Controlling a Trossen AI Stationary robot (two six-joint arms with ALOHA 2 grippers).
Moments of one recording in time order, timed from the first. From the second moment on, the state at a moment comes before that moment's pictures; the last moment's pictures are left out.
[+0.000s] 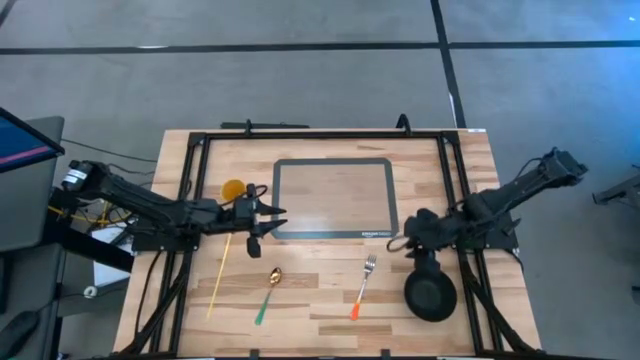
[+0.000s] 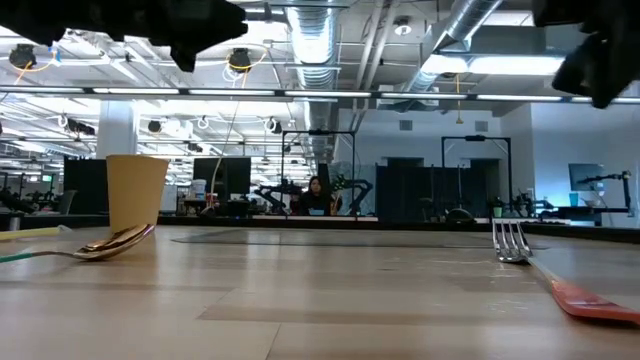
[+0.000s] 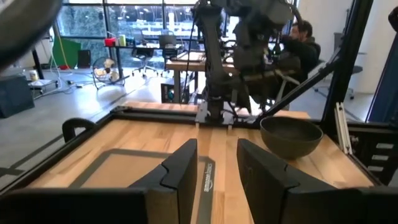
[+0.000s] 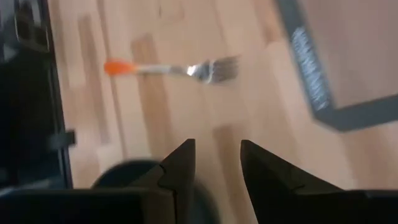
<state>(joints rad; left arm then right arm) -0.29 1.01 0.37 0.65 -0.39 0.02 0.48 1.01 0.80 -0.84 0.07 0.75</state>
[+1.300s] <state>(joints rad) -0.29 0.97 0.37 0.67 -0.39 0.02 0.53 1.33 0.93 -0.97 -0.07 0.81</state>
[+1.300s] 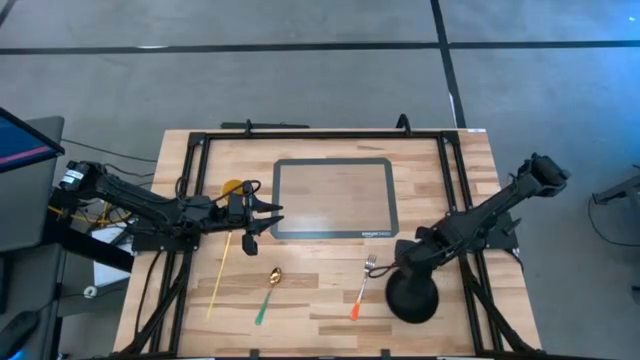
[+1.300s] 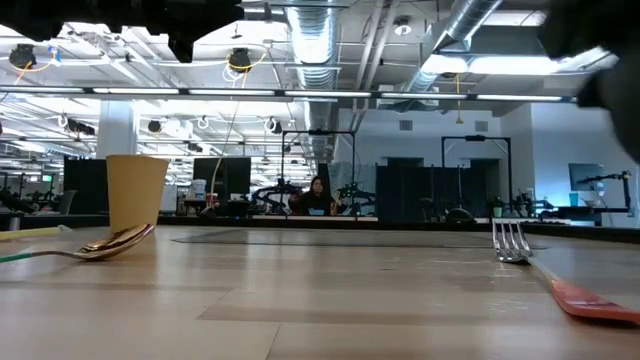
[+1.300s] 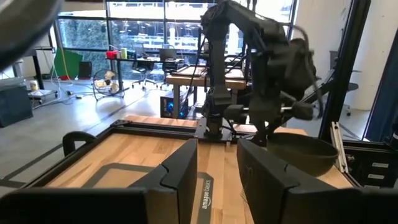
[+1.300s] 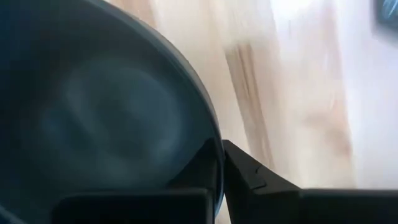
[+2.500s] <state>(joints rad) -0.29 0.97 0.37 0.67 -0.39 0.02 -0.03 1.40 1.07 -0.53 0.20 0.39</state>
